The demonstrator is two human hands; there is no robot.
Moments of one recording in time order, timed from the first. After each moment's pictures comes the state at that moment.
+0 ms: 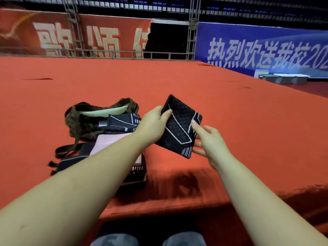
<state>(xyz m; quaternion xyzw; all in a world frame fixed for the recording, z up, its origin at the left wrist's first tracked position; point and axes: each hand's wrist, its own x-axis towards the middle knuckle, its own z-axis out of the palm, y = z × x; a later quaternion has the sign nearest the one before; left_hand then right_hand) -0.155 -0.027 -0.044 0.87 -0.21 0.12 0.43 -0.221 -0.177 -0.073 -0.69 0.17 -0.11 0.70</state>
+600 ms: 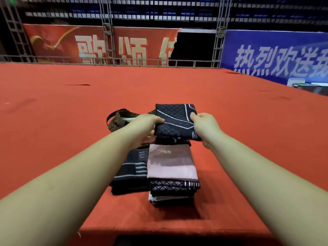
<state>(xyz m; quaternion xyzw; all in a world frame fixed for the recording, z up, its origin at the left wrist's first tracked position) -0.122 0.121 -0.020 0.74 -0.01 -0.09 0.67 -0.113 -0.049 -0.035 -0.78 0.09 -0.14 0.60</state>
